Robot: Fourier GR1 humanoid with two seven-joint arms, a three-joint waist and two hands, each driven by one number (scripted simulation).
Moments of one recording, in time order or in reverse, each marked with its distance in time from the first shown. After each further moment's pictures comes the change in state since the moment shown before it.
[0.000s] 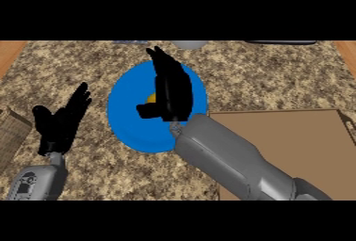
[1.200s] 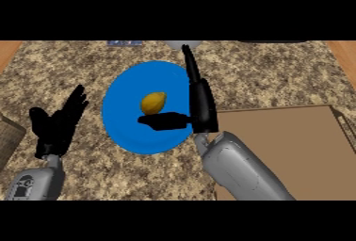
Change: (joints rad) left arm 0.019 -0.010 0.029 -0.011 -0.014 -0.004 0.012; right arm 0.310 -0.006 -0.226 -0.314 -0.431 0.060 -0.432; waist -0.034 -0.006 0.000
